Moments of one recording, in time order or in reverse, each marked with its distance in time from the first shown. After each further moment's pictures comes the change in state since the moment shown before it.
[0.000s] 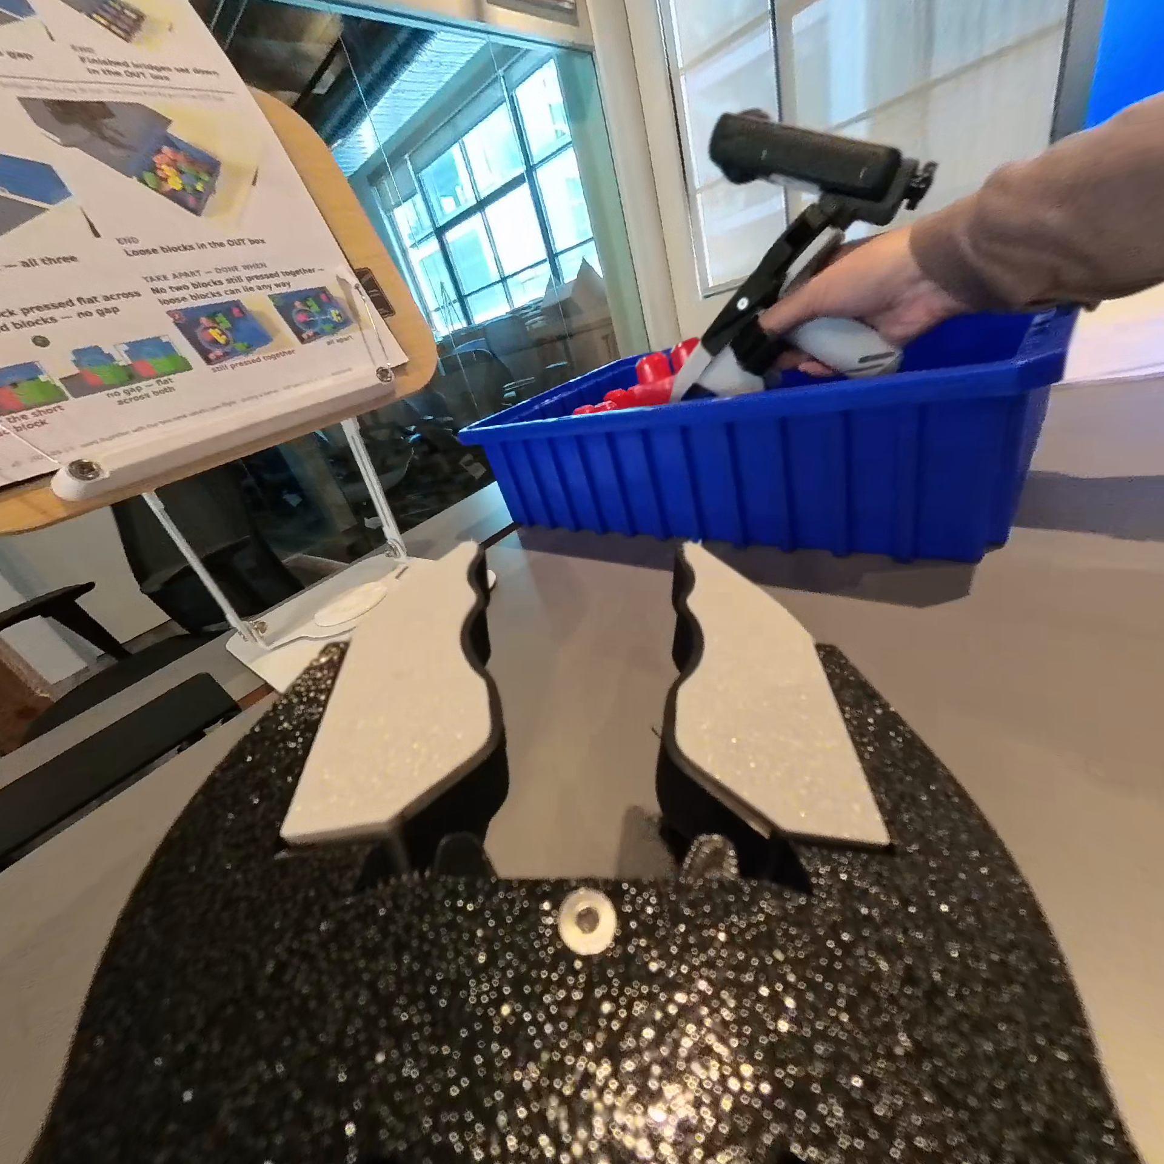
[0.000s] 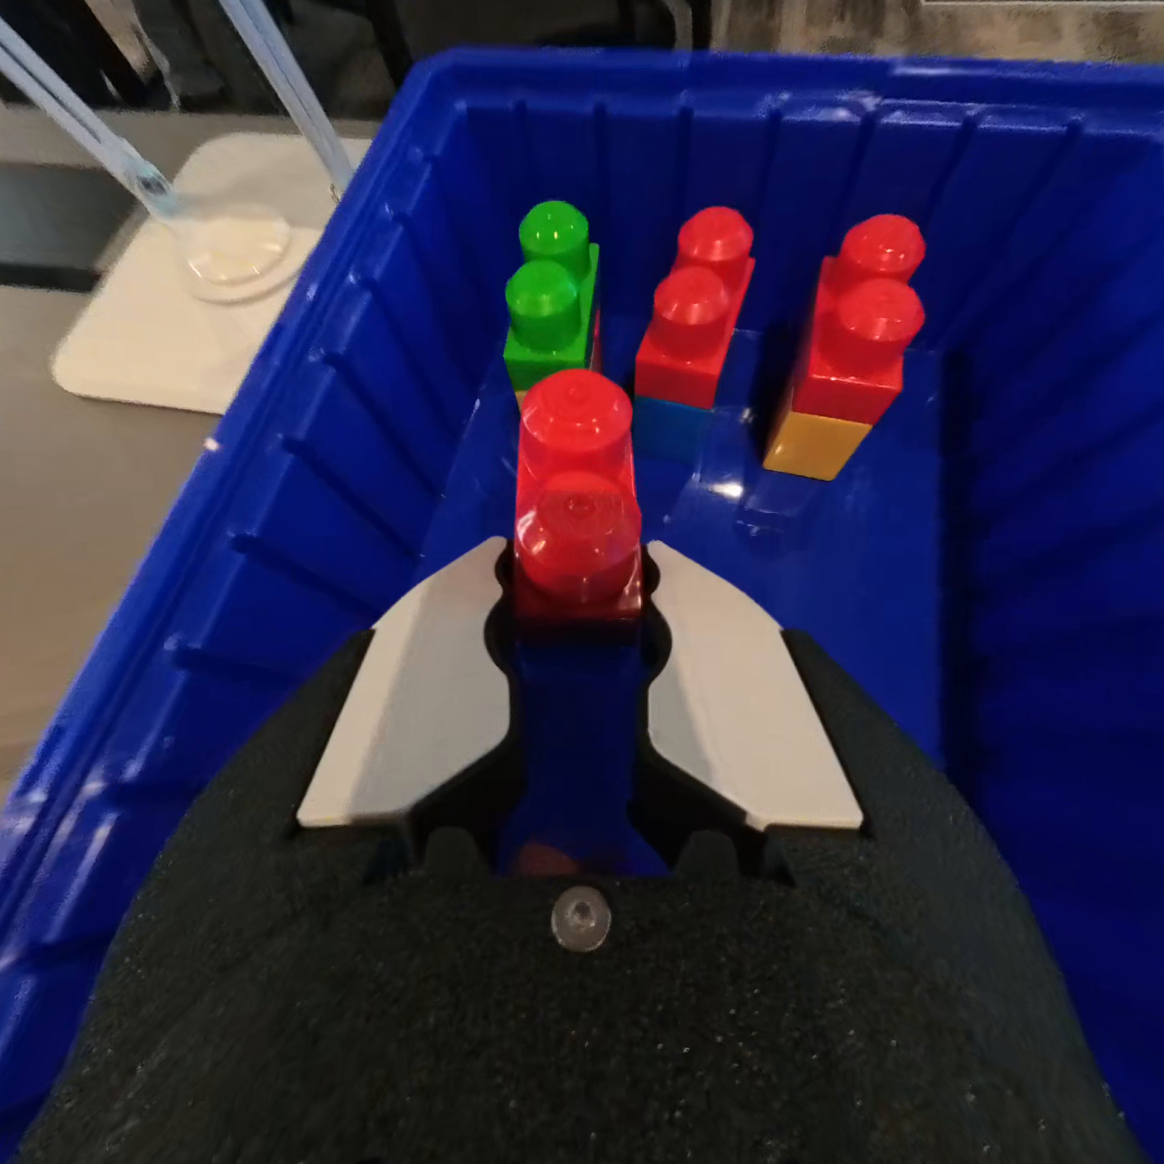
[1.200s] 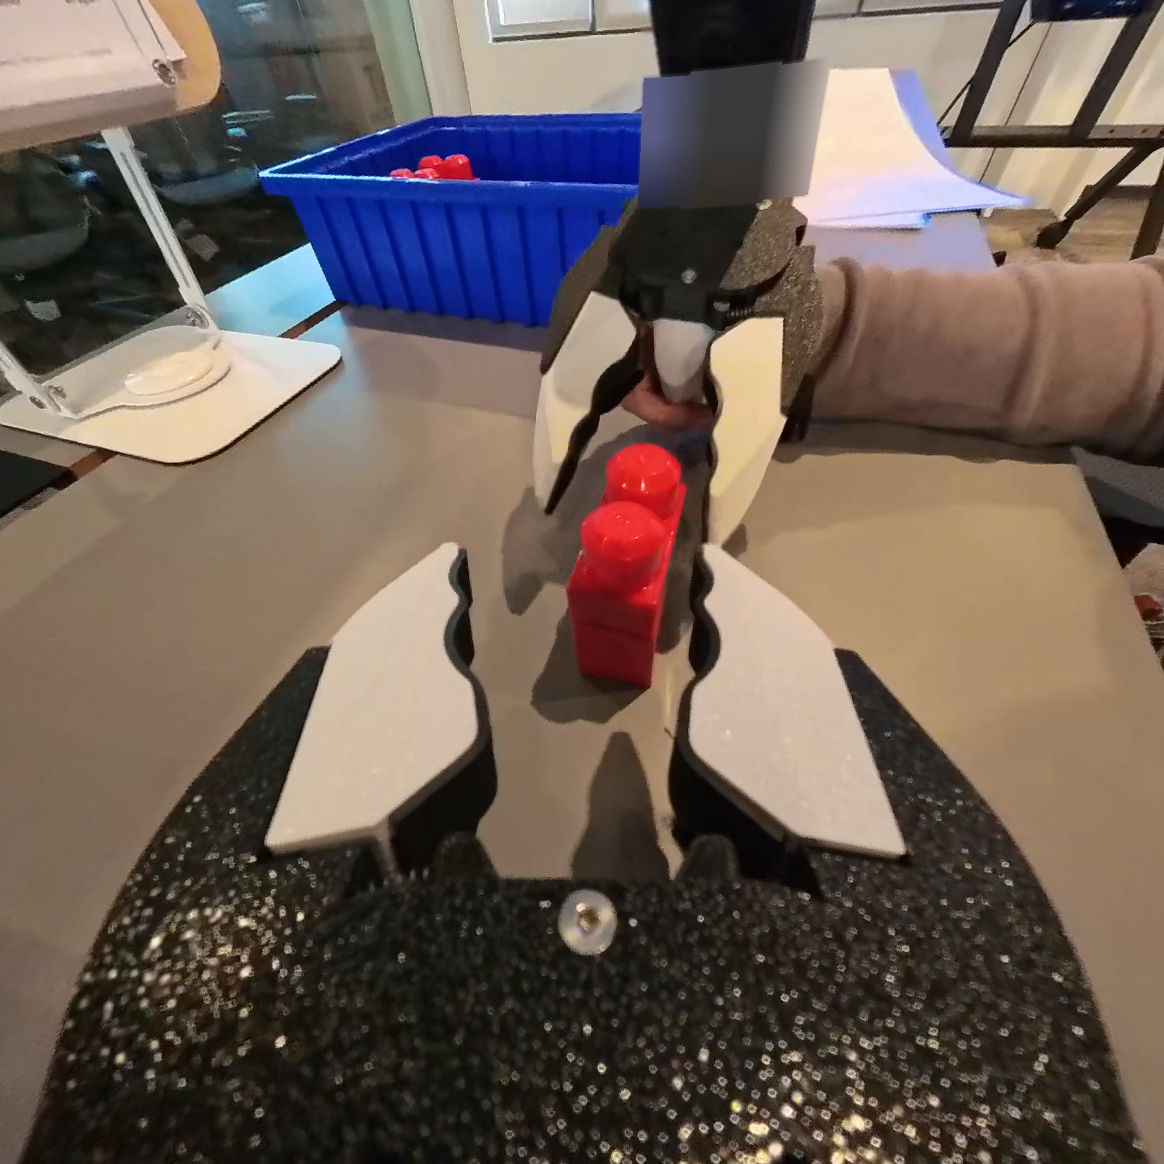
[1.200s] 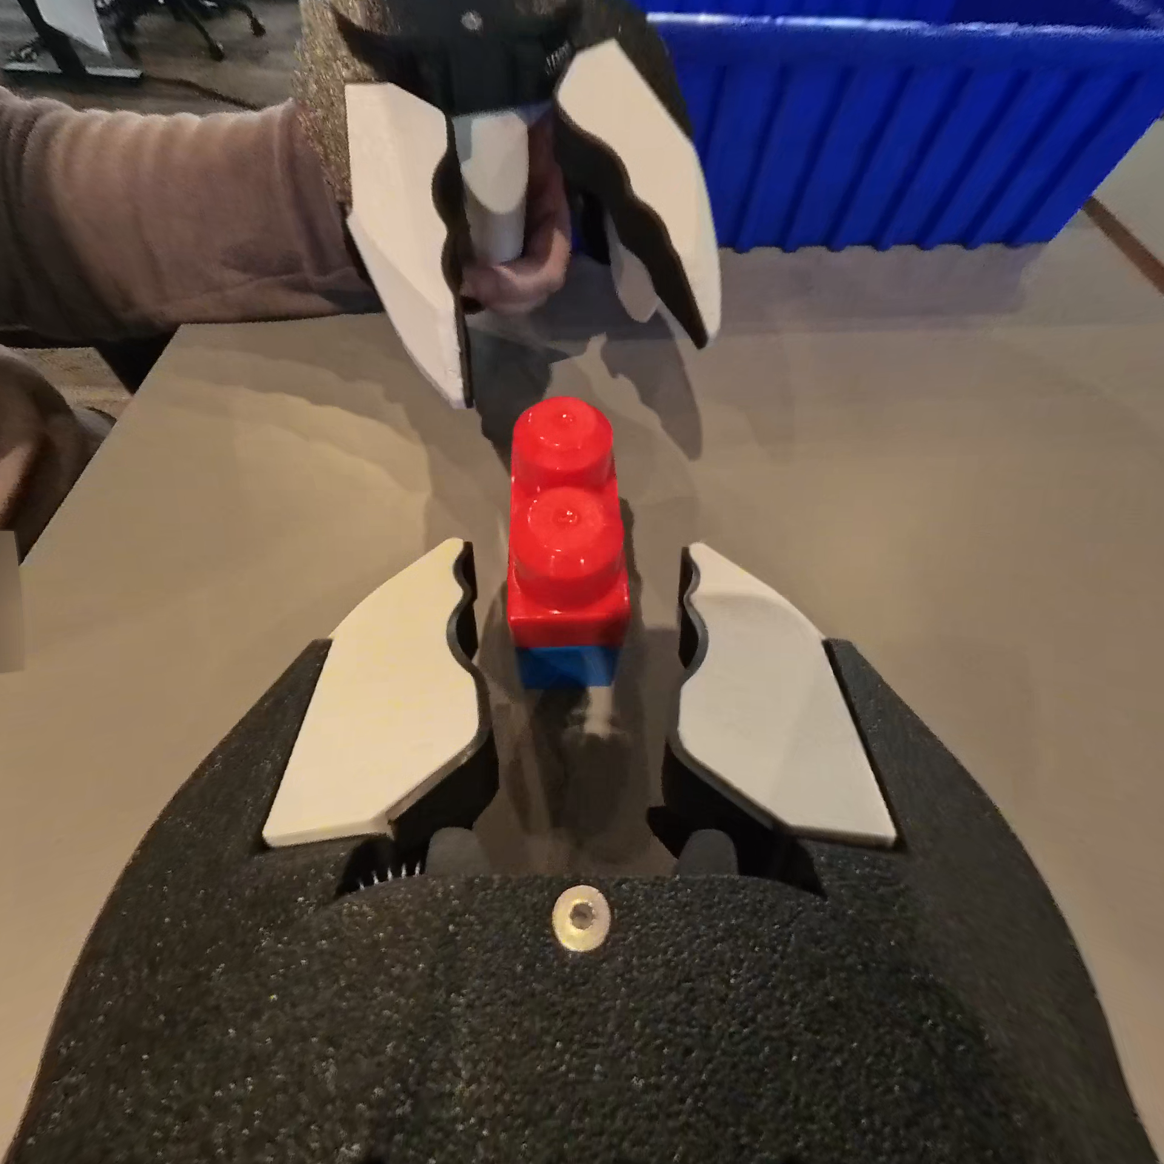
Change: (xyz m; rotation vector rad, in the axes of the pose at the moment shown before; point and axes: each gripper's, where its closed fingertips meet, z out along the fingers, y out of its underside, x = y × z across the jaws) left arm 0.000 0.017 -0.148 -0.314 0.352 -0.174; right arm -0.396 0.134 -0.085 0.126 -1.126 -0.829
